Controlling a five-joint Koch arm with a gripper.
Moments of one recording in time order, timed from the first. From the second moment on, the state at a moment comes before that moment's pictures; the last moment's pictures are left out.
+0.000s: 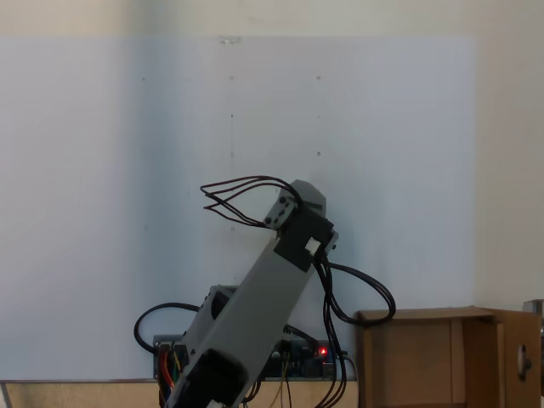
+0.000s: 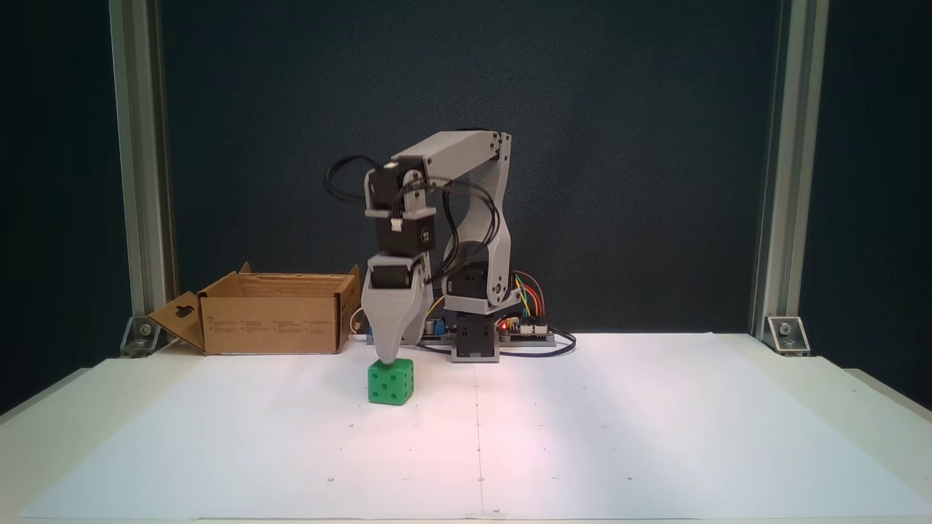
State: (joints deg) arm 33.8 99.1 89.0 76.1 -21.8
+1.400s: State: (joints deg) arm 33.8 92.2 90.7 63.7 -17.8
